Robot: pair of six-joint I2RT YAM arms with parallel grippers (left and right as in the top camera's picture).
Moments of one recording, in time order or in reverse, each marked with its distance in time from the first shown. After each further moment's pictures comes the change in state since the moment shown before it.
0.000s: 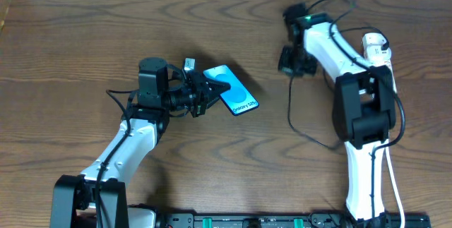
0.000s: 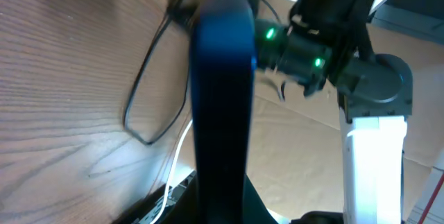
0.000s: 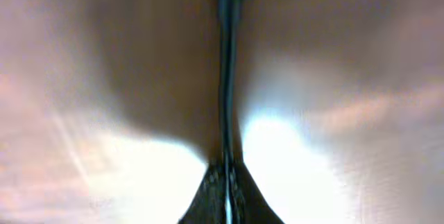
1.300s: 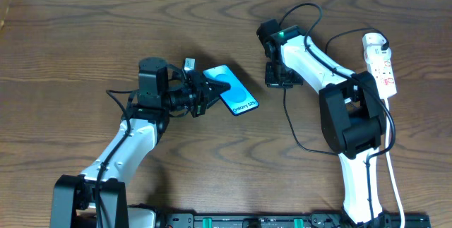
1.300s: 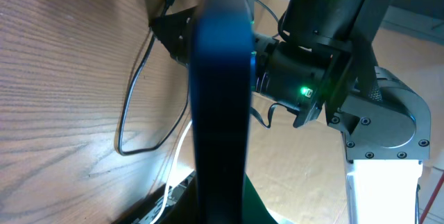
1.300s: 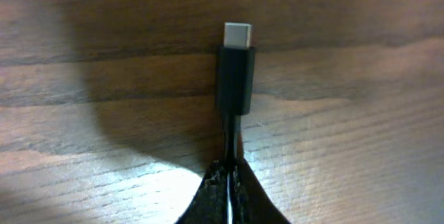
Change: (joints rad) left arm 0.000 0.000 0.000 -0.003 0.000 0.000; right arm 0.117 -0.050 -0.098 0.090 0.172 0.010
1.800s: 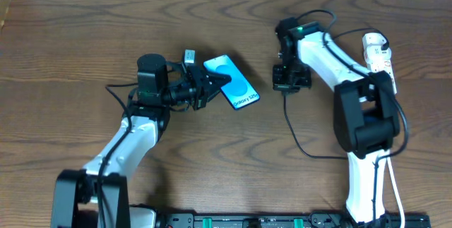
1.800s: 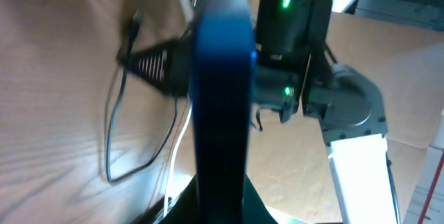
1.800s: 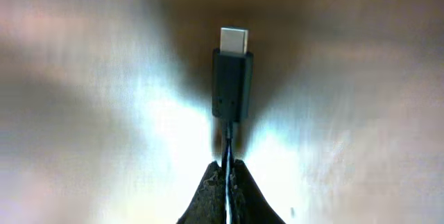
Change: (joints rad) left arm 0.000 0.042 0.021 0.149 0.005 -0.002; right arm -0.100 -0.070 -0.047 -0.079 -0.318 -0.205
